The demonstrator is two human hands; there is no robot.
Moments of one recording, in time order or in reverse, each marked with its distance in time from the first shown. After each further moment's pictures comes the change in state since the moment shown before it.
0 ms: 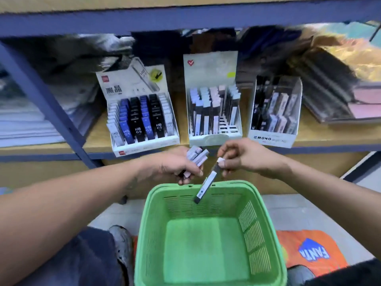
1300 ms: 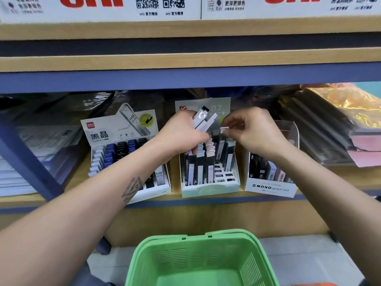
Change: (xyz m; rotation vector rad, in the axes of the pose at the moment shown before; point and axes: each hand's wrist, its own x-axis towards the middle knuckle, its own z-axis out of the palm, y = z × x) left_hand 0.039 0.153 -0.056 0.363 0.605 0.276; right_hand 0.055 -0.110 -0.089 -0.654 0.680 -0.277
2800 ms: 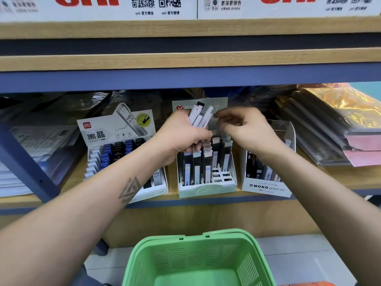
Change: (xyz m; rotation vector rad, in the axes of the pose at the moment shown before) left_hand -0.005 0.000 0.006 -0.322 -0.028 -0.055; right_hand -0.001 -0.002 0.009 0.310 -0.038 0.094
